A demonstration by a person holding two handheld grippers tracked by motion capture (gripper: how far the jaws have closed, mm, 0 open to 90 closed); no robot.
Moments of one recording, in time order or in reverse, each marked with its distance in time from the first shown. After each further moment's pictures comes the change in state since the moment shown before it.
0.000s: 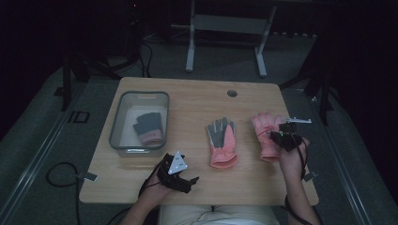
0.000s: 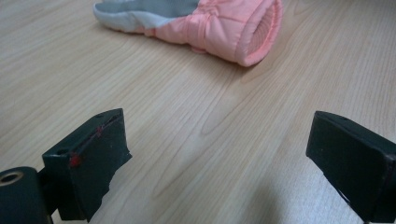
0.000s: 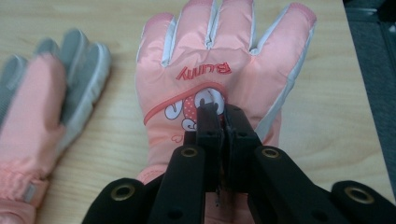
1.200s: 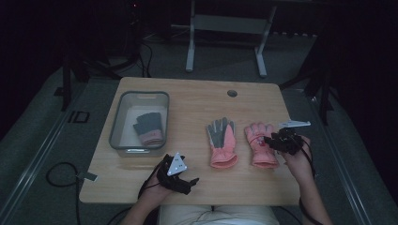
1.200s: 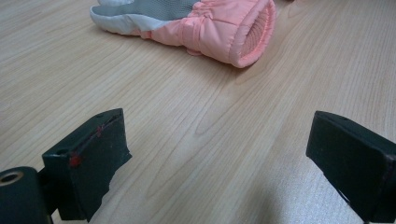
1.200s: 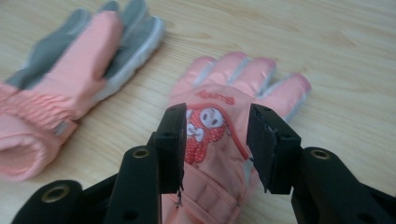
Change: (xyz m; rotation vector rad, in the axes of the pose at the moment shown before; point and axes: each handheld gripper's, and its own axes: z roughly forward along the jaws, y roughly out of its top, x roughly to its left) left arm -0.002 -0.001 -0.002 -0.016 -0.011 0.006; right arm -0.011 -0.004 -0.005 -0.031 0.207 -0.285
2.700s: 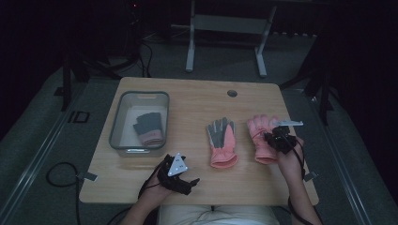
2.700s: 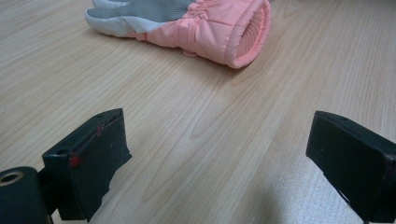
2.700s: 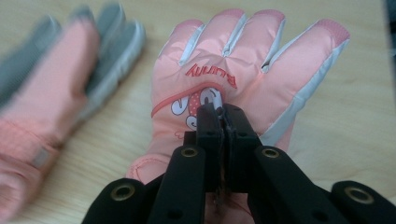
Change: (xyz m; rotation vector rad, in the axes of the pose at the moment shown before) left arm -0.001 0.000 0.001 -0.005 -0.011 0.013; right arm 0.018 0.007 0.010 -0.001 -0.127 0.081
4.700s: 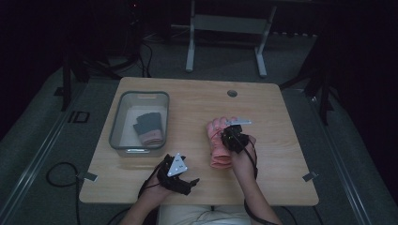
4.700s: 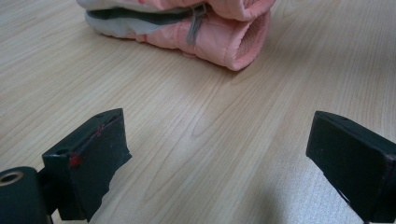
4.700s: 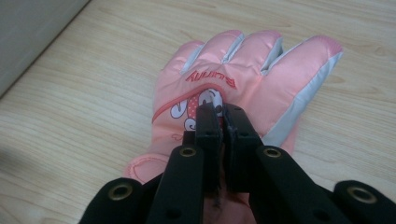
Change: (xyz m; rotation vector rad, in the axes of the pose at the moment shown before) left arm 0.000 0.000 0.000 -0.001 -0.002 0.008; right arm 0.144 0.031 0.030 0.001 0.068 -0.034
